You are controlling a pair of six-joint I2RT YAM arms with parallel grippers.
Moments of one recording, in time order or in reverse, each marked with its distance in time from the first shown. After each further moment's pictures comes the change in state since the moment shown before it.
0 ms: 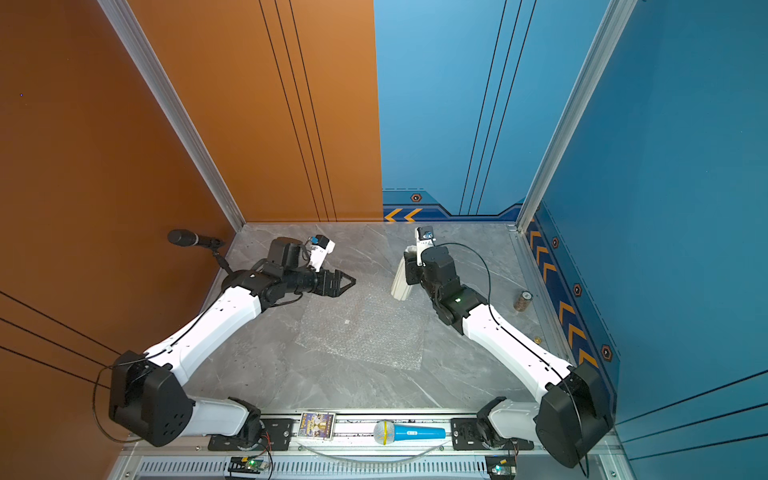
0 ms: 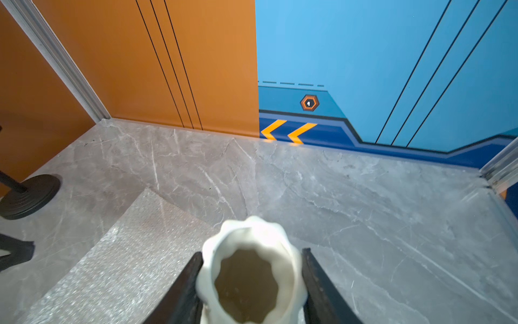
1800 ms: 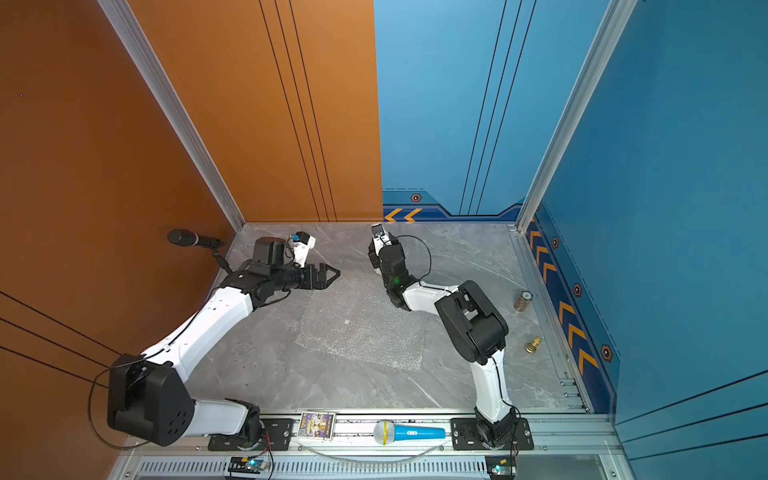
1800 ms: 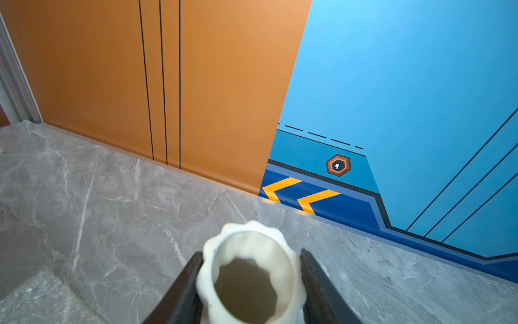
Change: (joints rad) left arm 0.124 -0.013 -0.051 0.049 -0.023 -0.019; right arm 0.060 0.719 0.247 0.687 0.137 -0.288
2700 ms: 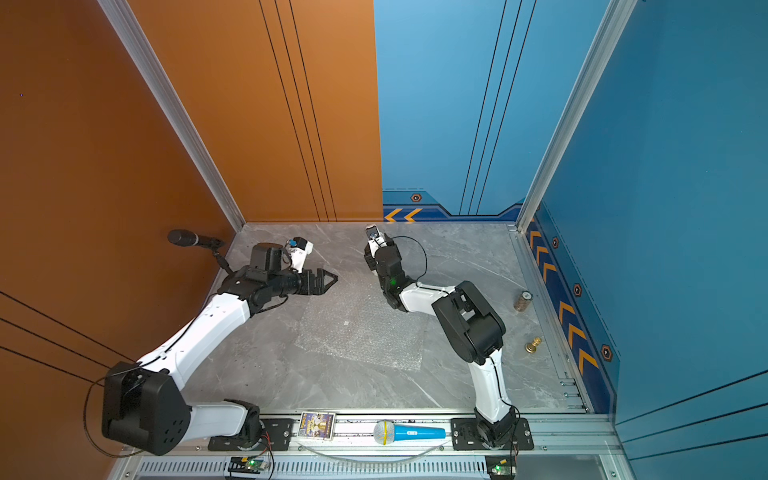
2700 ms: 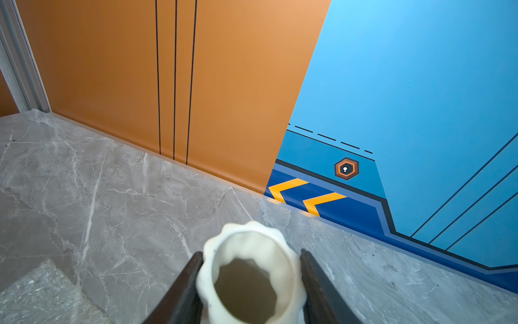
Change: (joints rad) left arm 0.009 -0.040 -0.059 0.004 0.000 0.001; right arm 0.016 0.006 0.015 -0.012 0.004 -0.026
